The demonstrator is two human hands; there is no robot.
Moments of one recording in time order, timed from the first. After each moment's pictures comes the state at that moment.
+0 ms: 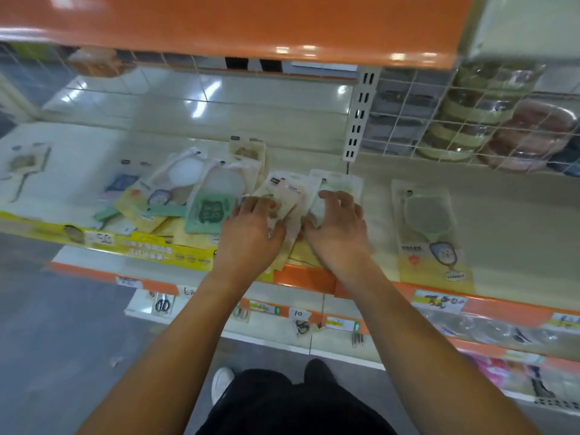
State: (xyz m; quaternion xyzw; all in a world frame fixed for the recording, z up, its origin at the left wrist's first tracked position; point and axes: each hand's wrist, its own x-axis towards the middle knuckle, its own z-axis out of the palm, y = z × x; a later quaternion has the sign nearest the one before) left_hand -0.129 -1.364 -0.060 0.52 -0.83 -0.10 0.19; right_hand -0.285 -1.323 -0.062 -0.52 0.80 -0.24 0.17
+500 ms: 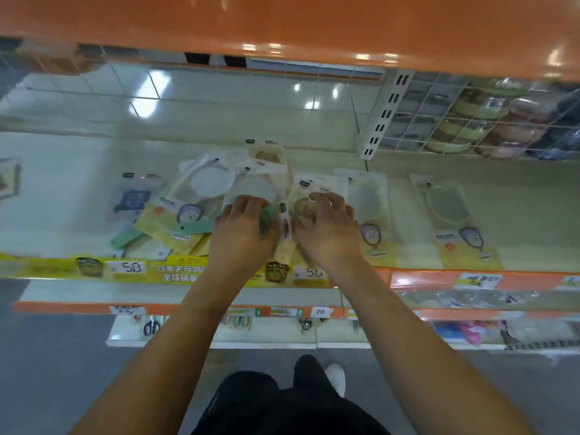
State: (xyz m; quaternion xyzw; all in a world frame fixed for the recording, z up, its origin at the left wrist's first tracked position) left_hand -0.025 -1.432 -0.069 0.46 -0.85 -0.13 0.22; right_hand -0.174 -1.370 -0.061 -0.49 0.85 -0.18 0.12
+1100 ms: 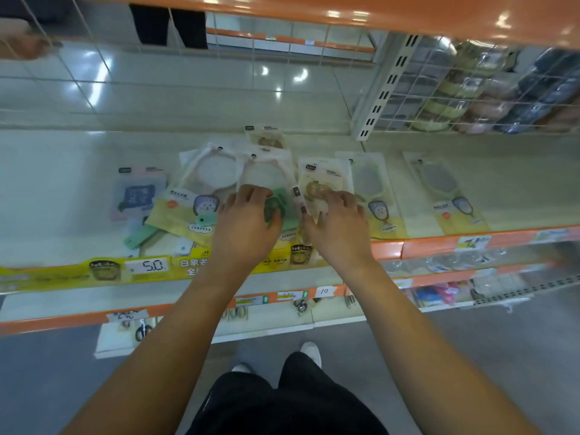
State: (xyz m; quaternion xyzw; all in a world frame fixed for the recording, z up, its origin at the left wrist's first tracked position) left_hand 0.016 -1.458 -0.074 0.38 -0.88 -0.18 0.23; right_hand -0.117 -1.359 -0.067 -0.39 0.90 -0.19 0.06
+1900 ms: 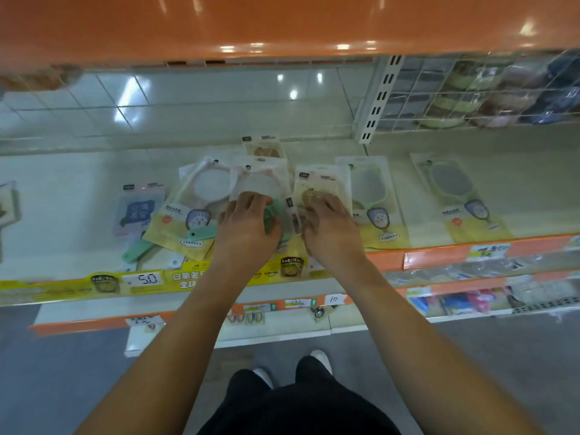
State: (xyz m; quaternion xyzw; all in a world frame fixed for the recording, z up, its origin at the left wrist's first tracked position) left_hand -0.006 -1.451 -0.067 0.42 -0.87 -0.15 0.21; right_hand -0.152 -1.372 -0.088 -0.48 0.84 -0.22 0.11
